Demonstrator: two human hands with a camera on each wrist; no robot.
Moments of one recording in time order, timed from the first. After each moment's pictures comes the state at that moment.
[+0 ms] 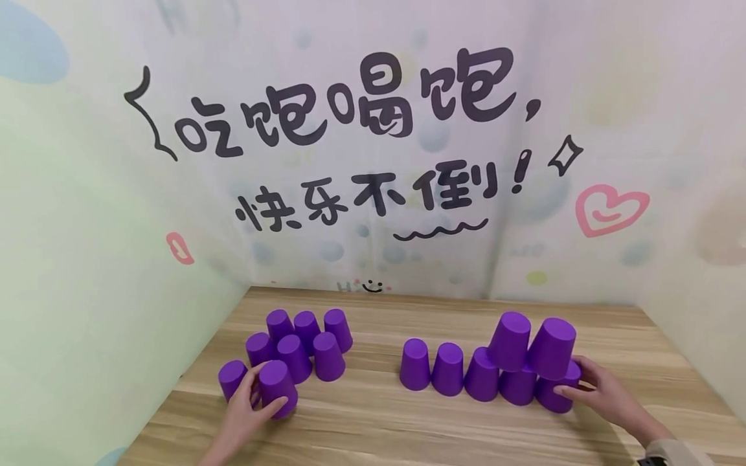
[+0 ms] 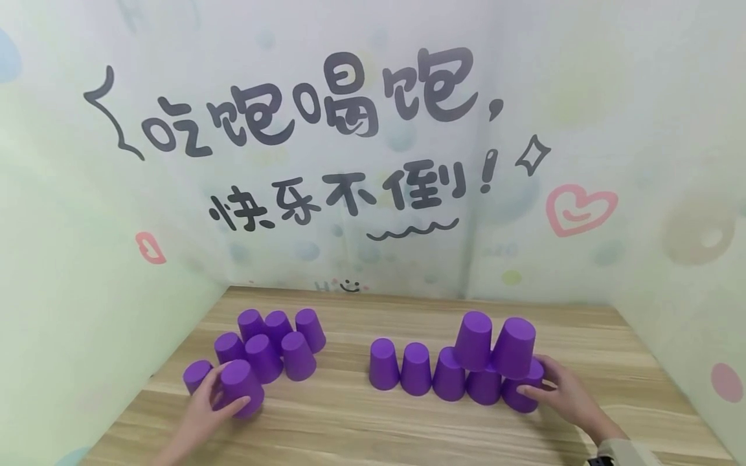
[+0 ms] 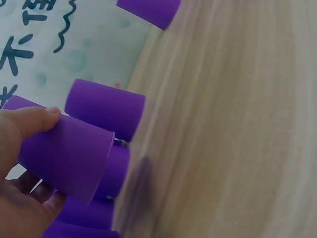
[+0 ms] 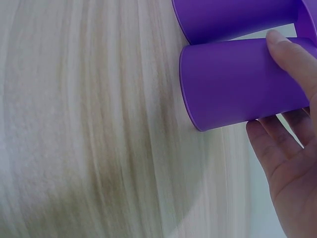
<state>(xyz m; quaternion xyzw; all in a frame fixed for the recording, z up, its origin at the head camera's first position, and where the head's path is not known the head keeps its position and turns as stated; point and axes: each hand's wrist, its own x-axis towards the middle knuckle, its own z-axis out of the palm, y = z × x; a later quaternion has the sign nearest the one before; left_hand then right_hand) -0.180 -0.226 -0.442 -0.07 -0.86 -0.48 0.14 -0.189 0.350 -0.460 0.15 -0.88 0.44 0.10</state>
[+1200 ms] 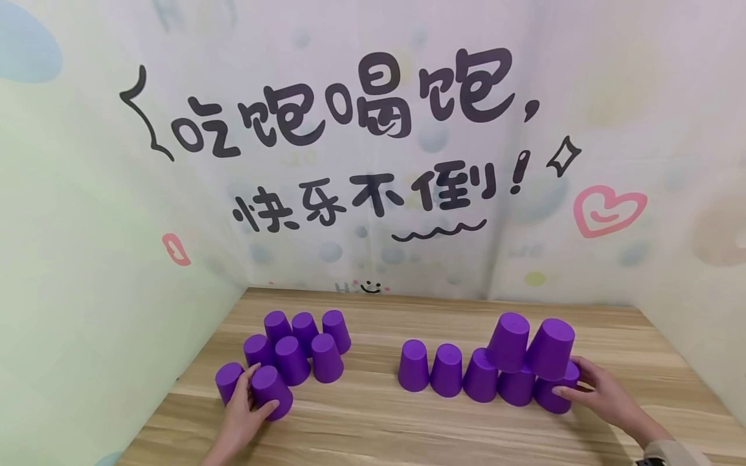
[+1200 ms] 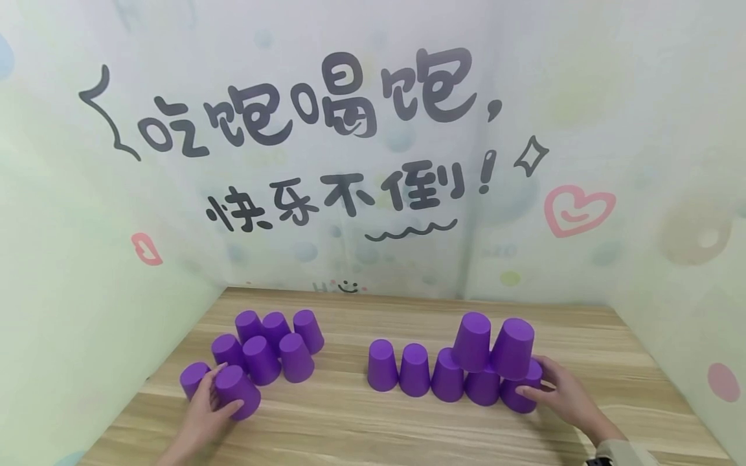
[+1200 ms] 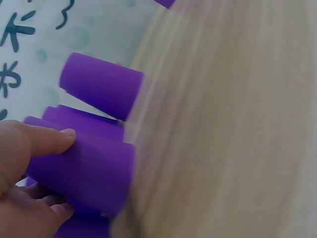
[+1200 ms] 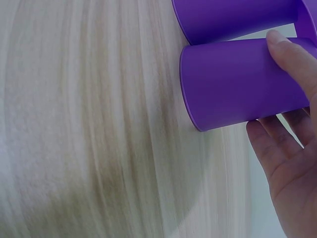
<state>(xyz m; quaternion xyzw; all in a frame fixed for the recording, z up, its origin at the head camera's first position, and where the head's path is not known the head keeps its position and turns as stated) -0.191 -0.237 -0.460 -0.06 -0.86 -0.48 0.13 -0.187 0.348 -0.457 0.15 -0.88 0.44 0.11</state>
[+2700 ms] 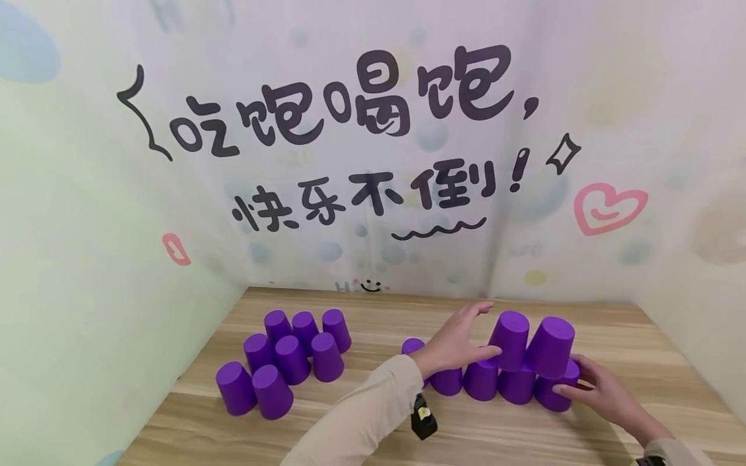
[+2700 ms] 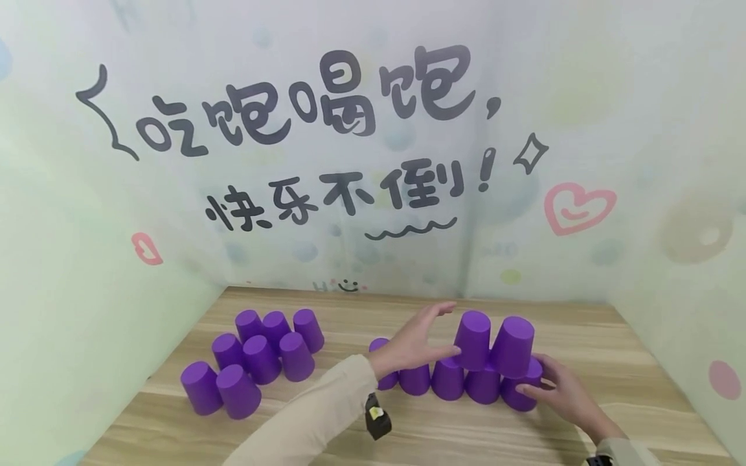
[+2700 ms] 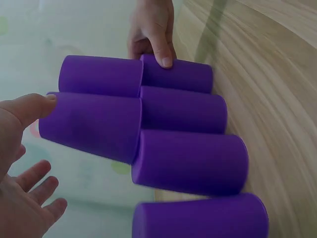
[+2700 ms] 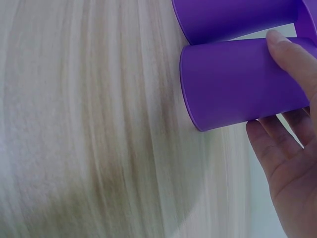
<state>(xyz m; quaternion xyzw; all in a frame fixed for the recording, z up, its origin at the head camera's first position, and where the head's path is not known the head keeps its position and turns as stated) -0.251 0.067 -0.370 -0.41 -0.84 -0.36 0.03 -0.187 0.350 -0.460 0.14 -0.89 0.43 0.11</state>
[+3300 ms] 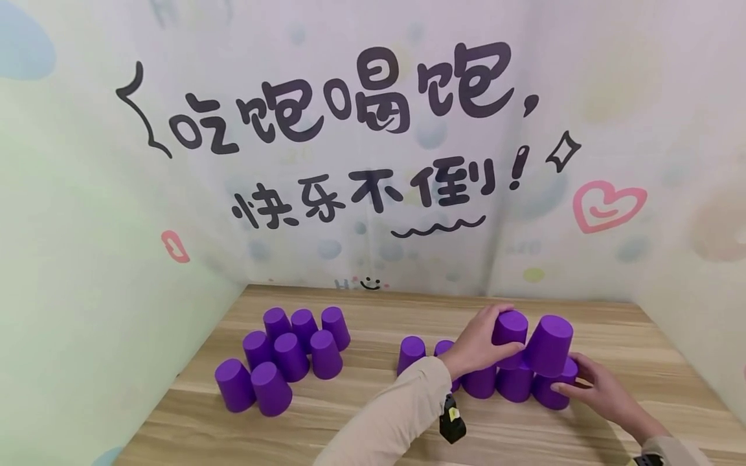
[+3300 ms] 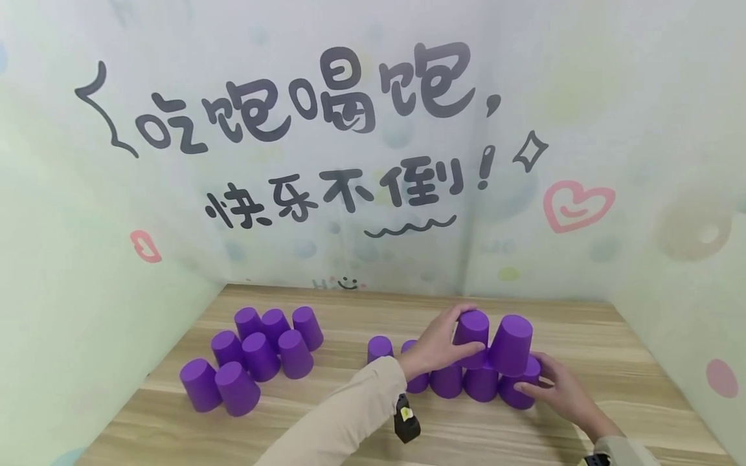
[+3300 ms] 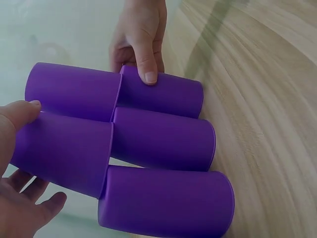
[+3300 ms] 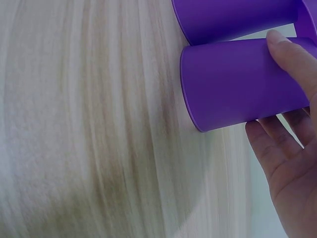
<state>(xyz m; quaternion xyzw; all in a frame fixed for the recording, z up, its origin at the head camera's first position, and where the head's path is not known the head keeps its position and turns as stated) -0.248 0.105 -0.383 -0.38 -0.83 -0.40 0.04 -0.187 0.346 -0.458 0.14 -0.89 0.43 0.11</state>
